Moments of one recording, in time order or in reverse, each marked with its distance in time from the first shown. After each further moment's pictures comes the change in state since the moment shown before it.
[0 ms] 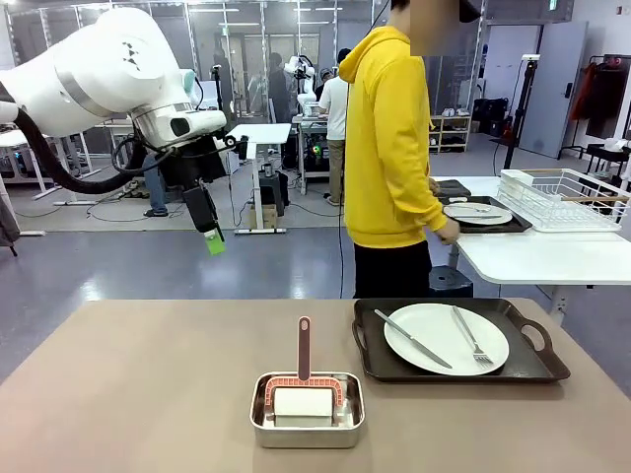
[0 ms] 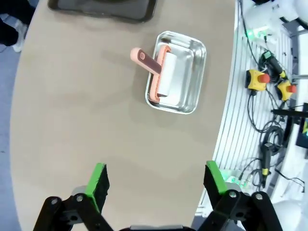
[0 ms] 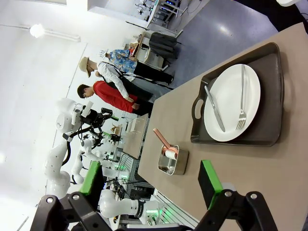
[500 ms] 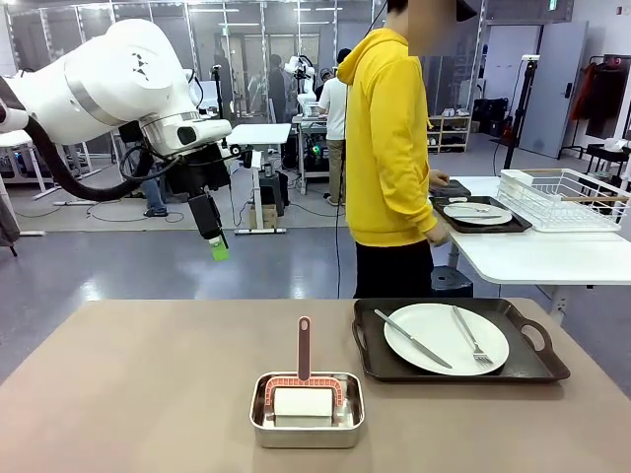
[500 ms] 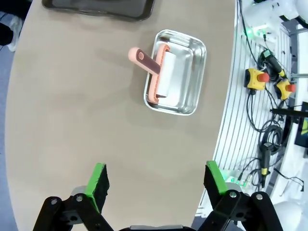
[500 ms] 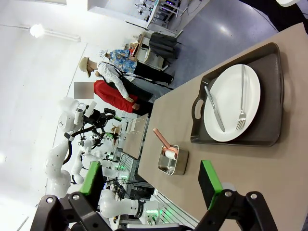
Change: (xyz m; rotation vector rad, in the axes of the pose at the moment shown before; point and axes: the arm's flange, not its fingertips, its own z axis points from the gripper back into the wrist) left arm 0.003 0.005 -0.013 -0.019 0.009 0.001; right arm 0.000 0.000 0.000 0.000 0.000 0.000
